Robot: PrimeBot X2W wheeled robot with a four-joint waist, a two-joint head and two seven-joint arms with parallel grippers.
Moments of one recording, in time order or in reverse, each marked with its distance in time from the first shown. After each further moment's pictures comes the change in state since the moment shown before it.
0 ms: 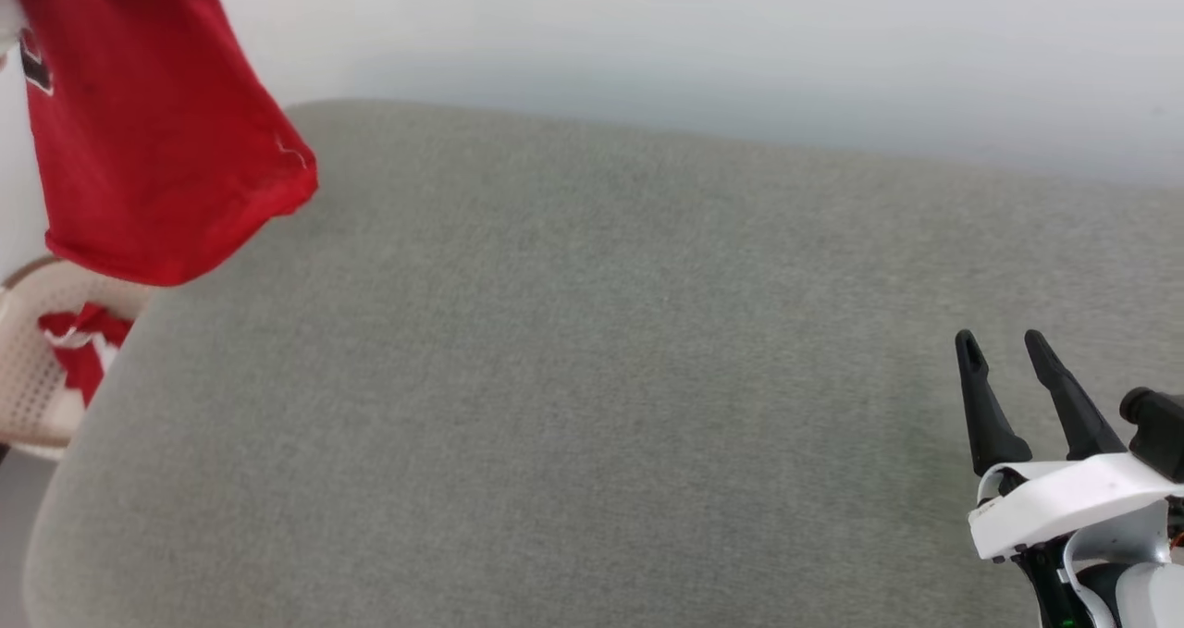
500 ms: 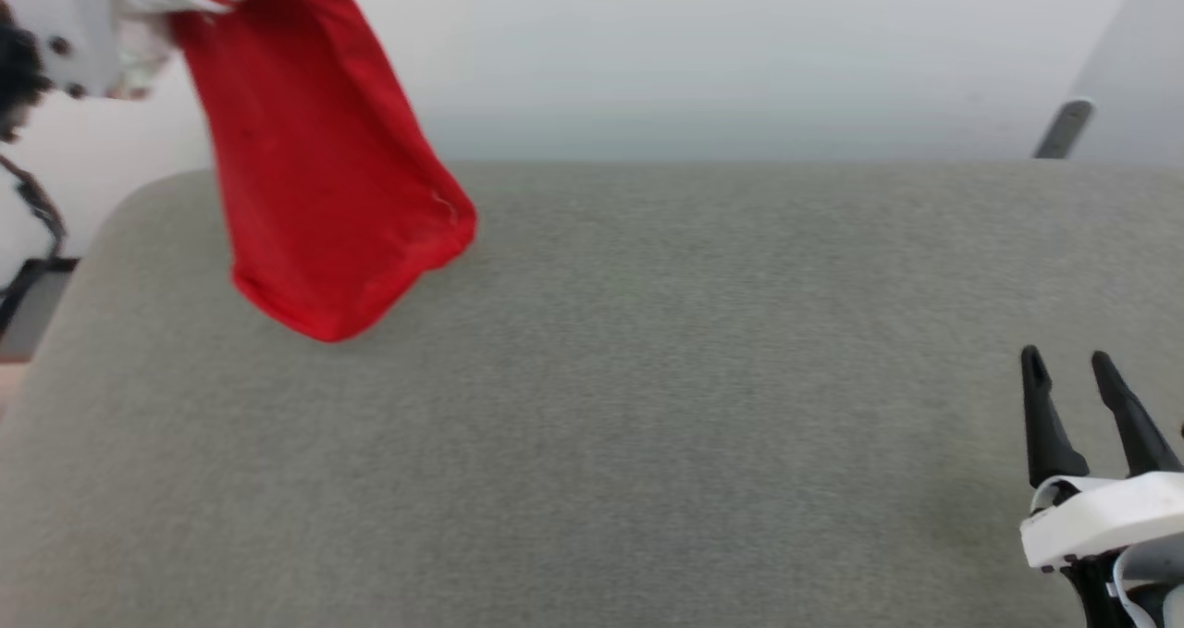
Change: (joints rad) left arm 0.176 0.022 0.001 -0.514 -0.077 0.135 0.262; right arm 0.023 -0.015 -0.090 0.038 -0.011 0.000 -0.034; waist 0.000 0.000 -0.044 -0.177
